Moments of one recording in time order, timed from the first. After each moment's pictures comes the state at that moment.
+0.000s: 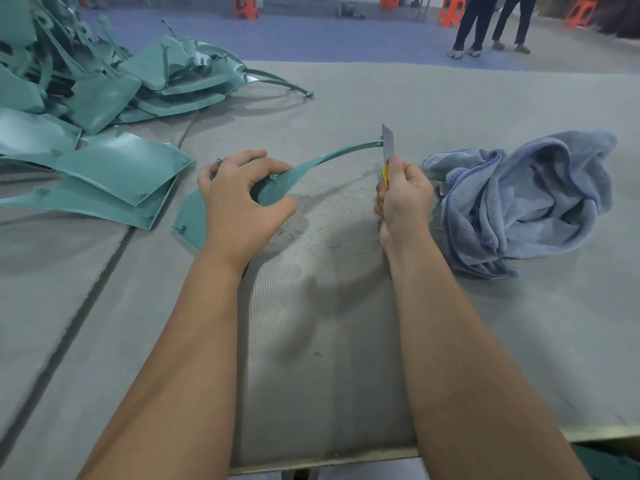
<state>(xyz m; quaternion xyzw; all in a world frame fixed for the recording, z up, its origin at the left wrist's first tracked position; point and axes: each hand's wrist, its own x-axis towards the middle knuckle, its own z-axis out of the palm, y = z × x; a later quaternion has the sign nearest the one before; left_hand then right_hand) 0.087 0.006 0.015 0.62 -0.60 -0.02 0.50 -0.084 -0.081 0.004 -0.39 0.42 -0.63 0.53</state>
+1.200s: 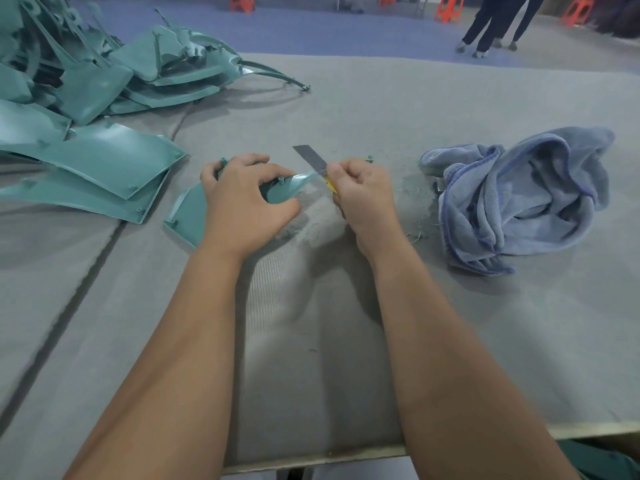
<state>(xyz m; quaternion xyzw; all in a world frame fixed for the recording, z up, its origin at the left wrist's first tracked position) 0.083 0.000 0.010 0.66 -0.61 -0.02 0.43 -0.060 -0.069 -0.003 -0.60 0.40 -0.51 0.46</state>
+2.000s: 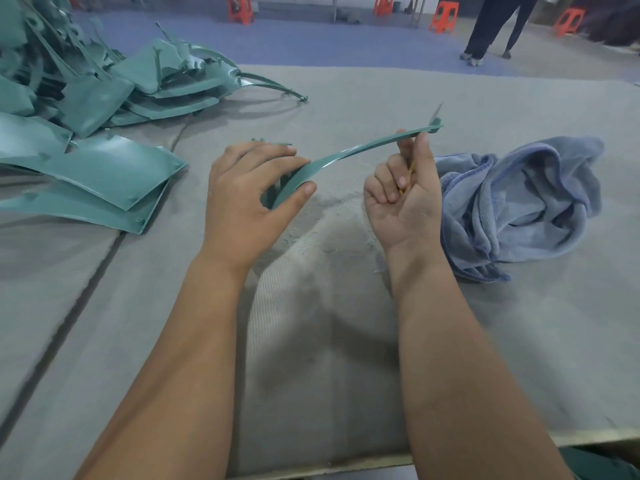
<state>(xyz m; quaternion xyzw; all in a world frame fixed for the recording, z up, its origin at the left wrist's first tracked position) 0.083 -0.002 0.017 0.53 -0.69 0.13 0.48 -0.094 -0.072 0.024 -0.24 0.10 -0.62 0.74</state>
